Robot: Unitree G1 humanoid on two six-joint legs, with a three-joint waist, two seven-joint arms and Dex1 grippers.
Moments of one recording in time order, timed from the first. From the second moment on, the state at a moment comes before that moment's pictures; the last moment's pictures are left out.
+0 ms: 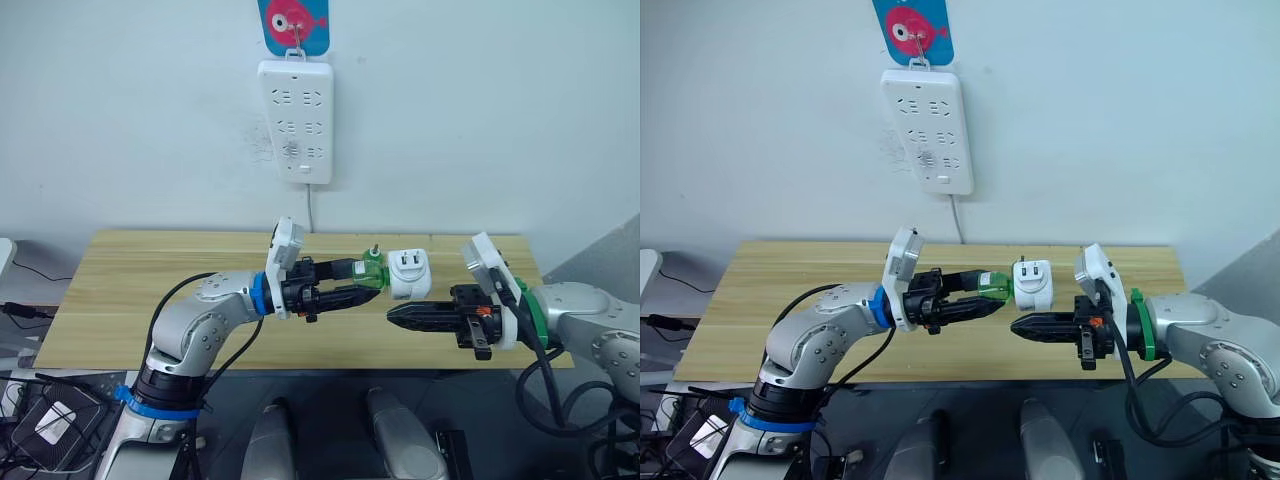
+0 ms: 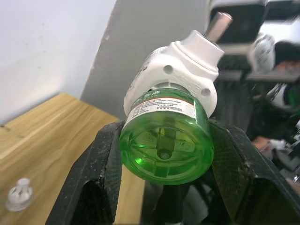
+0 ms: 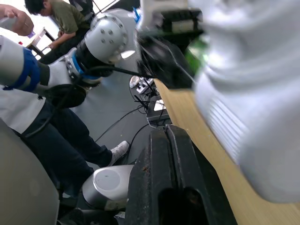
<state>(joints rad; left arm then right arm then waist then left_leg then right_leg) -0.40 0.43 -0.12 -0.23 -0.69 0.63 -1.02 -0.30 -0.82 -0.07 -0.59 1.09 0.97 0.82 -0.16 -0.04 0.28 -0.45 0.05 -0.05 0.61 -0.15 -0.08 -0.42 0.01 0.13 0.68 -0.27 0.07</state>
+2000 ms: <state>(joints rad) -0.38 0.49 -0.19 -0.26 -0.63 0.59 -1.11 -0.41 -0.77 -0.09 -0.46 1.16 1.04 0.69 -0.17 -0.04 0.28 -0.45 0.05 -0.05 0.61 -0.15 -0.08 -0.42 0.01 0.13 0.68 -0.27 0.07</state>
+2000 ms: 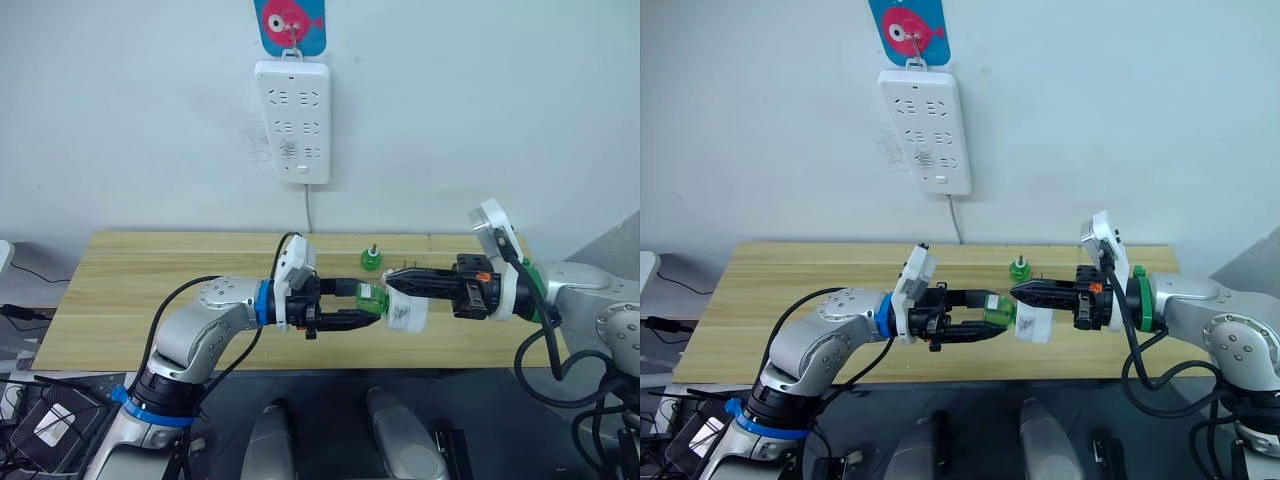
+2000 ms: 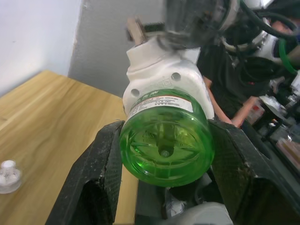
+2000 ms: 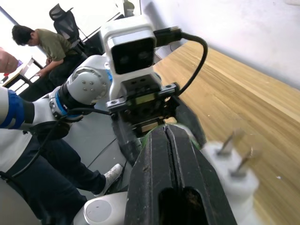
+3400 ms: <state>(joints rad) -0.39 -0.01 0.18 -0.16 -1.04 0.84 -0.35 -0.18 -0.13 -0.20 -0.52 1.36 0.77 -0.20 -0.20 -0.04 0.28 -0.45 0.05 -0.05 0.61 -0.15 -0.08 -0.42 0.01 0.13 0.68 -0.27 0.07</state>
